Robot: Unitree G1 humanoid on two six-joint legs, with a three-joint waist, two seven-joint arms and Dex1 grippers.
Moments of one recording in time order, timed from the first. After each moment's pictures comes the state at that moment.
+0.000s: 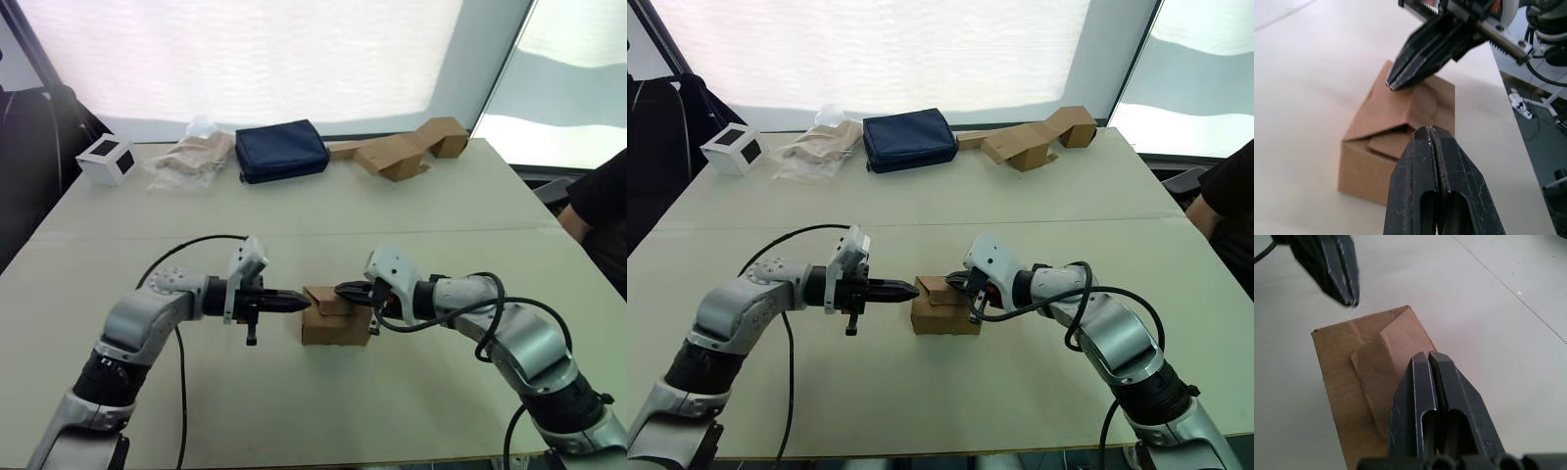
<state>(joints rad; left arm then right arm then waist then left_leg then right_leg) -0.53 0.59 -0.11 -0.15 -0.56 0.74 -1.13 -0.43 -0.66 0.23 -0.48 0.36 0.79 0.72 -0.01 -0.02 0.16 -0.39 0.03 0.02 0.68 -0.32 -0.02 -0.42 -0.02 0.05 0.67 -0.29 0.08</state>
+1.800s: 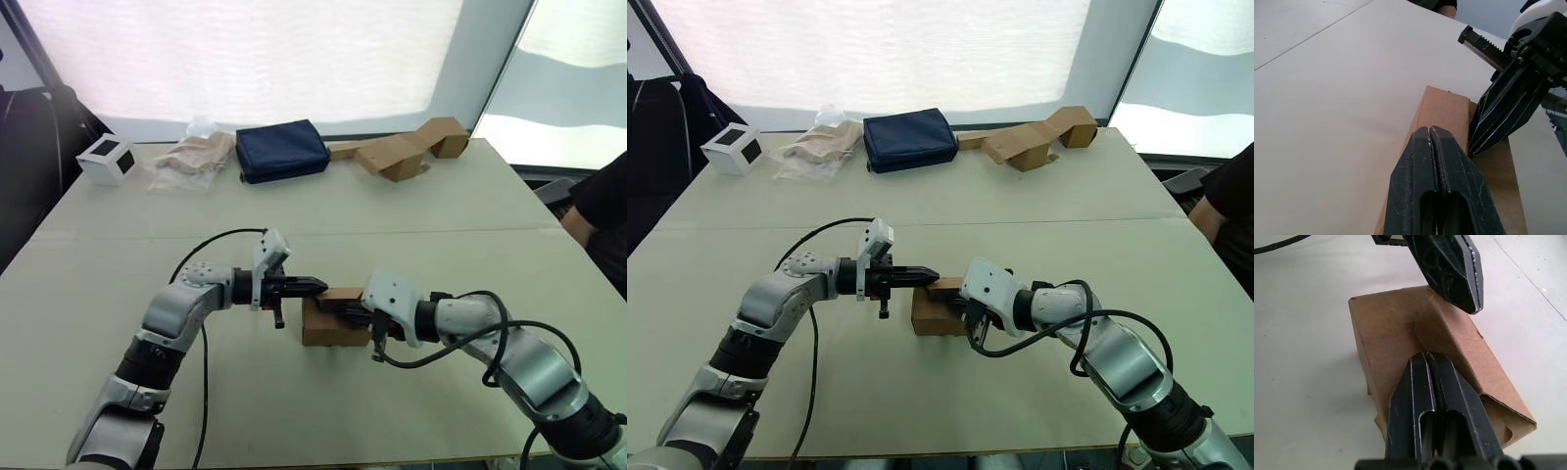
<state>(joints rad) -0.55 0.45 -0.18 -0.01 -0.45 0.62 -1.07 -0.34 -0.72 0.29 -0.57 0.27 0.71 0.73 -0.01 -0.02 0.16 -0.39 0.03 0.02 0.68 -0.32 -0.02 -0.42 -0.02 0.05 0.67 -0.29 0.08</state>
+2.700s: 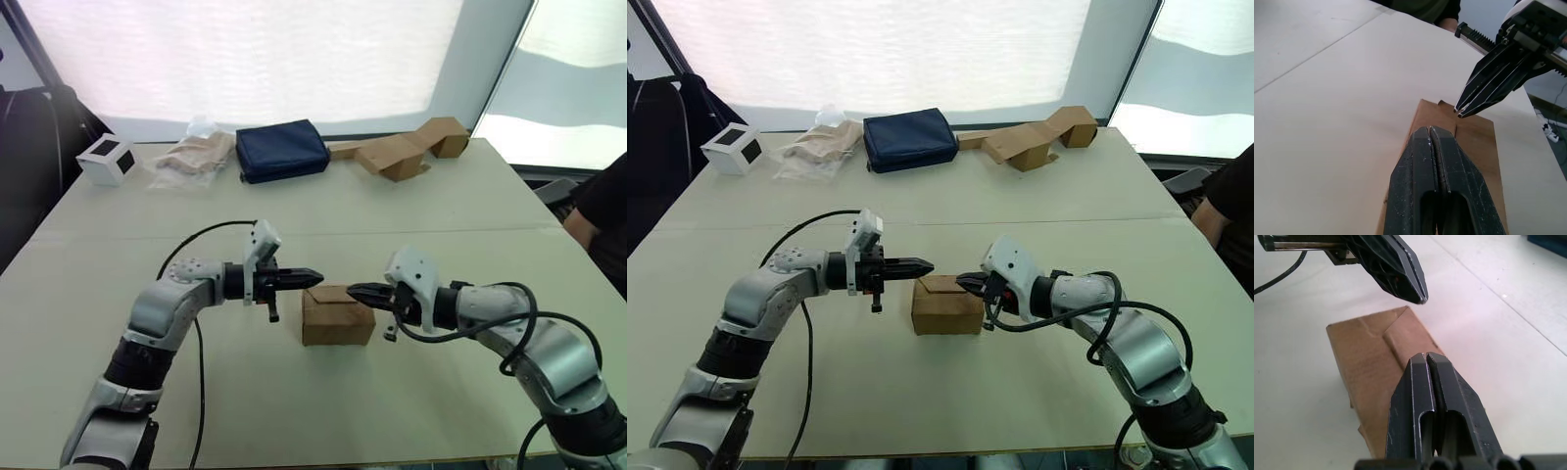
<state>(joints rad) -0.56 0.48 -0.11 -0.10 -0.51 0.69 -1.04 -0.33 -0.68 0.11 -0.56 0.41 0.79 0.73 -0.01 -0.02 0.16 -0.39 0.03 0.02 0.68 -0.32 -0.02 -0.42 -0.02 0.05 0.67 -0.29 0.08</state>
